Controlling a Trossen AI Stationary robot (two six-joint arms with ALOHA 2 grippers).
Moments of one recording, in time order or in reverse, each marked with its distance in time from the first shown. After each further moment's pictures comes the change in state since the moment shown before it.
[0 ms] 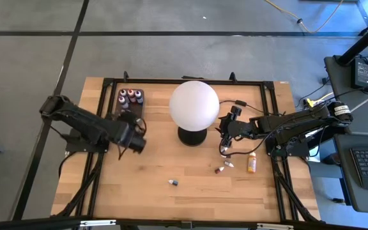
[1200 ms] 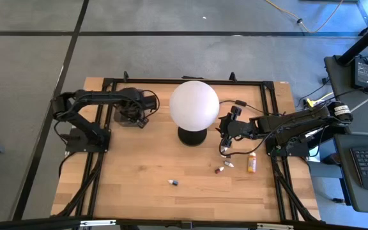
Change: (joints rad) left arm 0.667 0.136 0.002 0.267 0.449 0.916; right arm 0.000 0.000 0.000 0.000 0.000 0.000
